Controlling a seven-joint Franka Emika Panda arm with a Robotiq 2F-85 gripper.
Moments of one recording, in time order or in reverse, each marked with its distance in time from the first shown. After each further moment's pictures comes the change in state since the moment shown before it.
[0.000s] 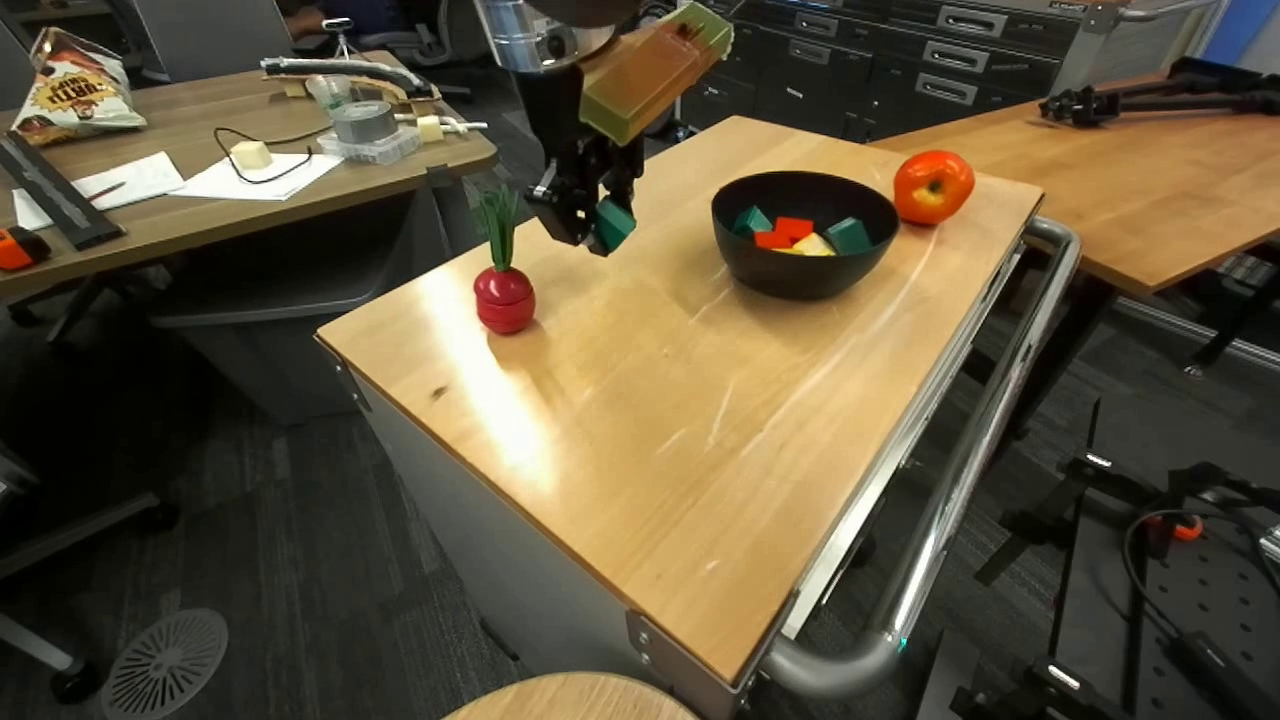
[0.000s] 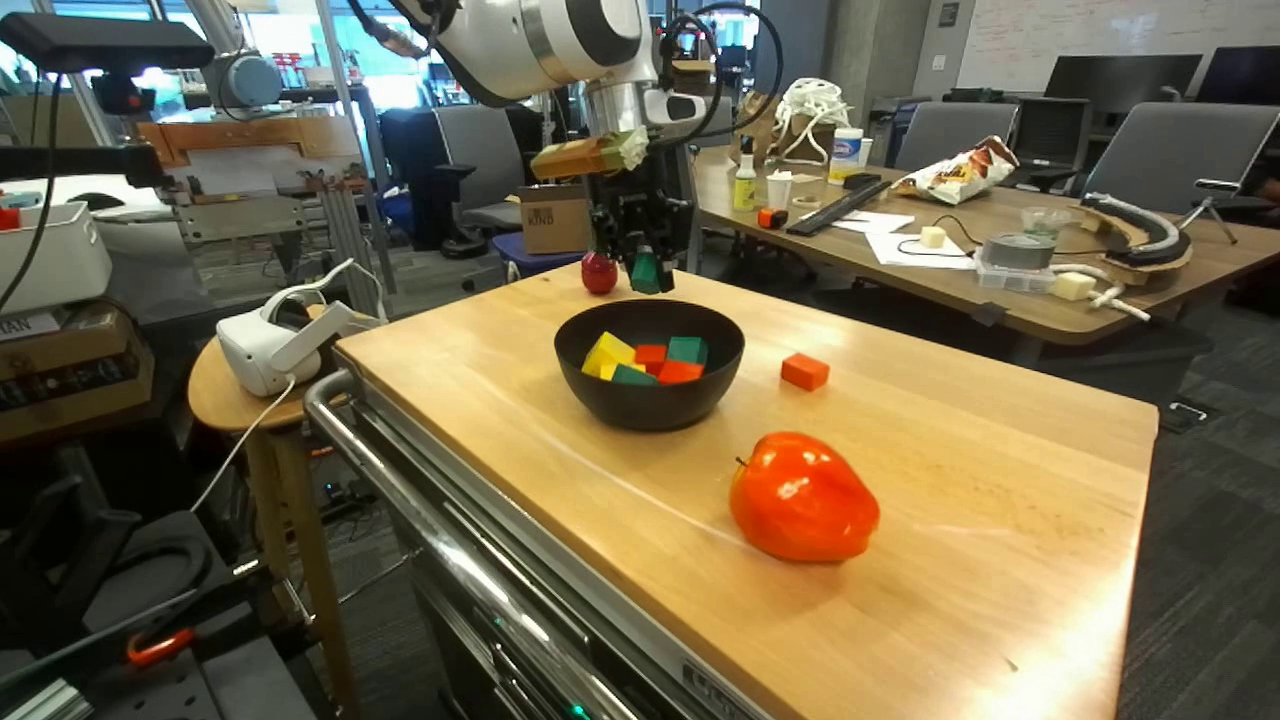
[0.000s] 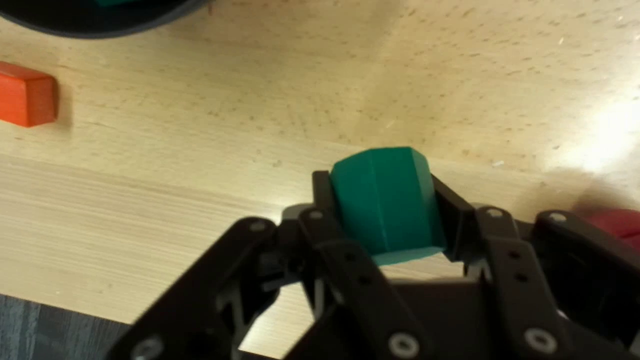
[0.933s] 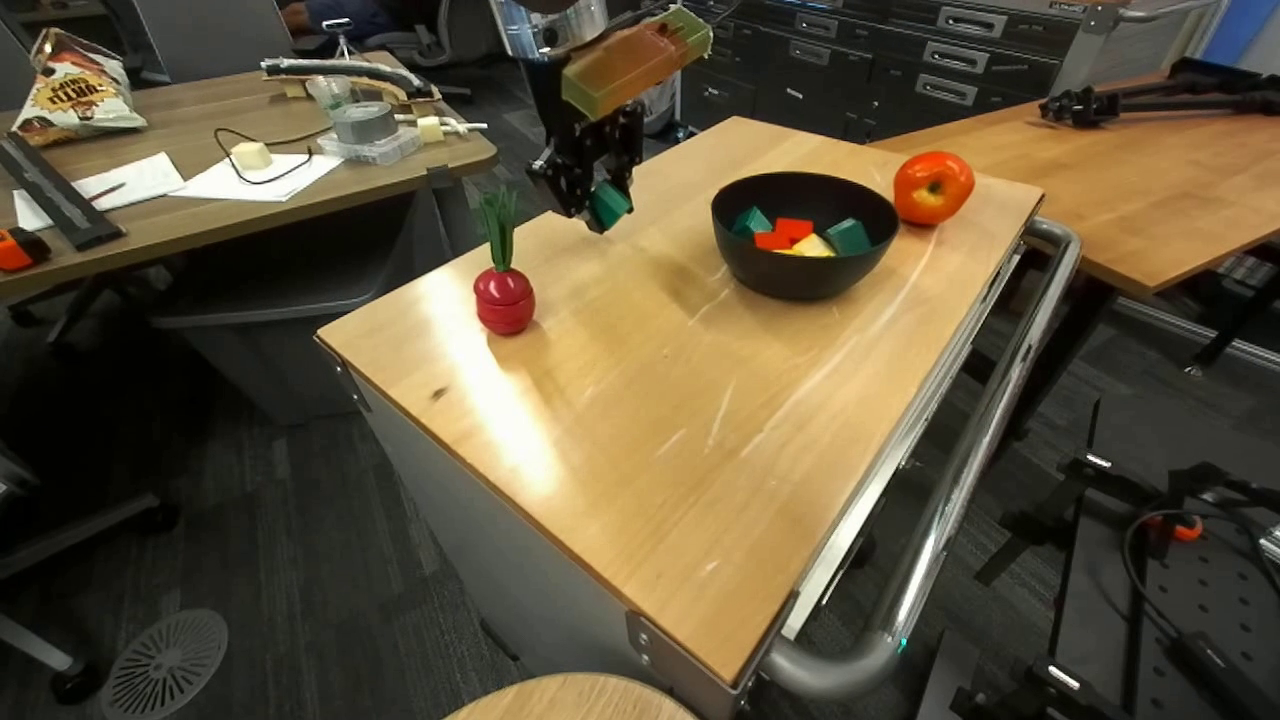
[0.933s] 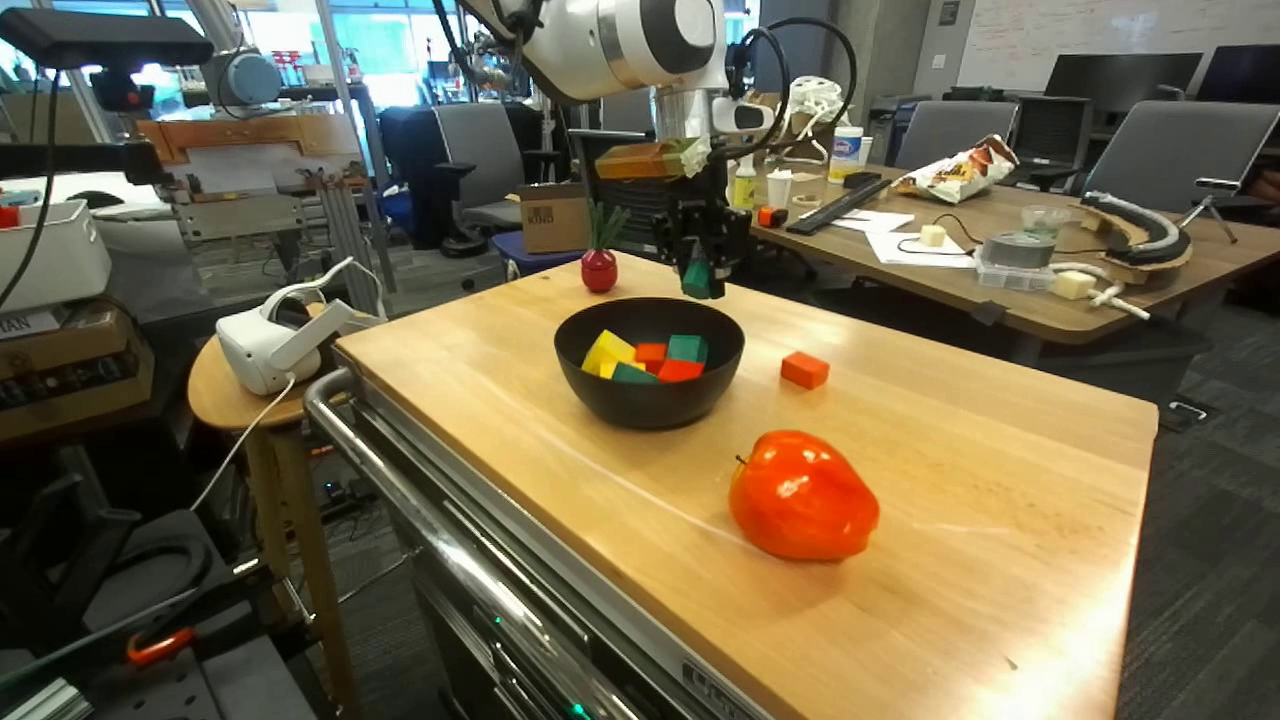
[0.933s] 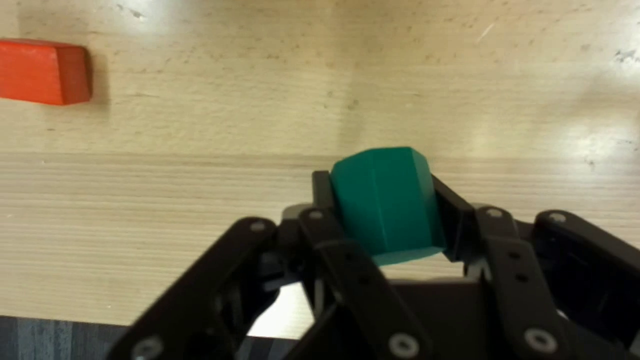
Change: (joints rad) arm -0.043 0.169 -0.053 0.263 0.094 -0.108 -0.010
